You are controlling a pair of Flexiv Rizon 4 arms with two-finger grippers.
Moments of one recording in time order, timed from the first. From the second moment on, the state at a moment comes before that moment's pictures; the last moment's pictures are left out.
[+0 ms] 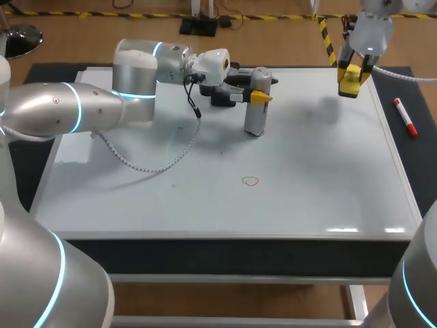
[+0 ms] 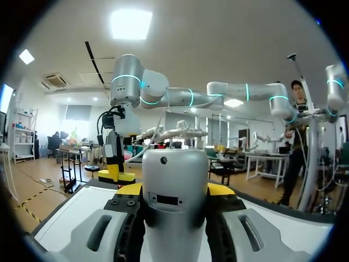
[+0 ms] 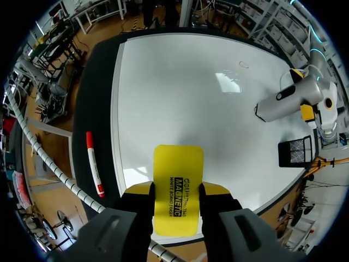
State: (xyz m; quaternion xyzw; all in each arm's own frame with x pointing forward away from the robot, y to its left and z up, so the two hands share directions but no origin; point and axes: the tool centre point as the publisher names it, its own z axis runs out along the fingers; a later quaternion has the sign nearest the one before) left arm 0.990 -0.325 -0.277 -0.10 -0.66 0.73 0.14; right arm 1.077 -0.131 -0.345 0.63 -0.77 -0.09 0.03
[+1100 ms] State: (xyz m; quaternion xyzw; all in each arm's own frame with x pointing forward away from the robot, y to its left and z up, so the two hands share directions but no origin) left arm 1.029 -0.203 -0.231 -0.09 -0.66 0.75 0.05; right arm 1.077 -0.131 -0.345 0.63 -0.77 -0.09 0.03
